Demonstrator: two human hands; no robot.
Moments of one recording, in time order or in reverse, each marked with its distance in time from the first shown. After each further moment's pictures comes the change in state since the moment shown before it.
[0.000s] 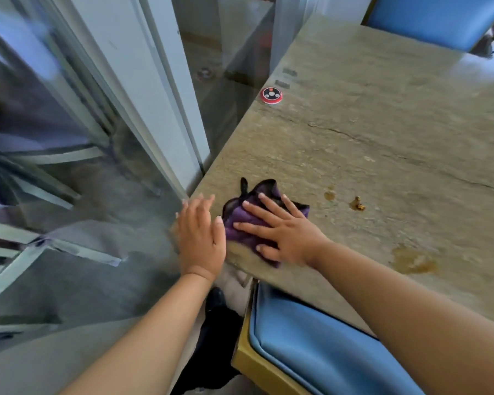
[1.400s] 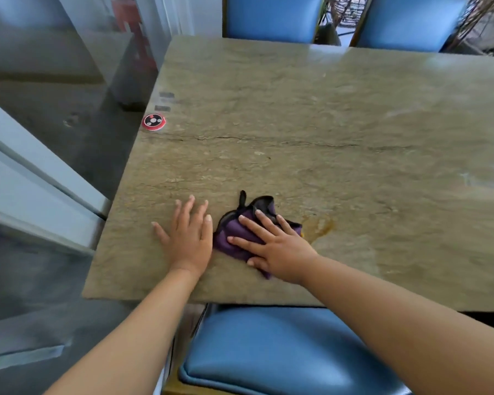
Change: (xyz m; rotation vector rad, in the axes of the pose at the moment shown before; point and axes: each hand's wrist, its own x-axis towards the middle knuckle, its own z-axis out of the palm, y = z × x) left_hand 0.020 0.105 0.063 0.136 -0.386 0.210; right_hand -0.125 0.022 0.006 0.072 -0.130 0.456
